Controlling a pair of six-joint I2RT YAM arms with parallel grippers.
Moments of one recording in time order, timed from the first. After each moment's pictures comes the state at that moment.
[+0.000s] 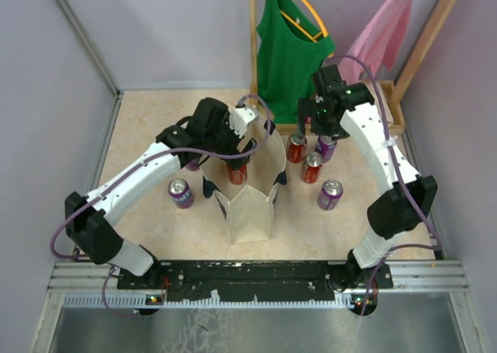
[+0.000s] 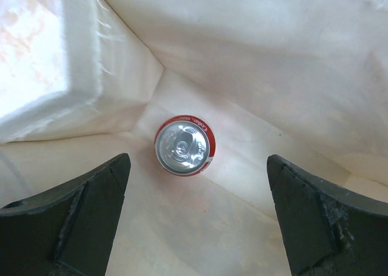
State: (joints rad) left arm -0.69 1.53 1.41 -0.62 0.11 0.21; right arm 0.35 1.64 1.76 -1.20 0.14 0.34
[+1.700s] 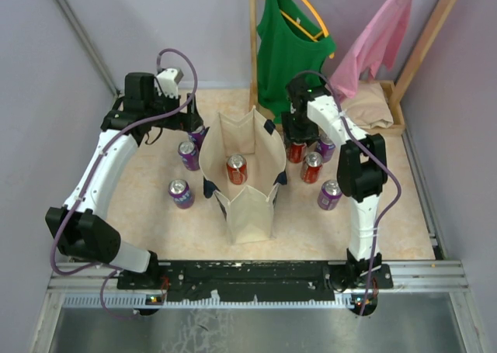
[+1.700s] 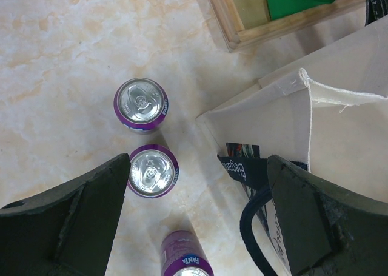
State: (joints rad) left arm -0.20 1.46 1.49 -0.61 0.27 -0.01; right arm 0.36 2.11 1.90 -1.07 0.07 0.22
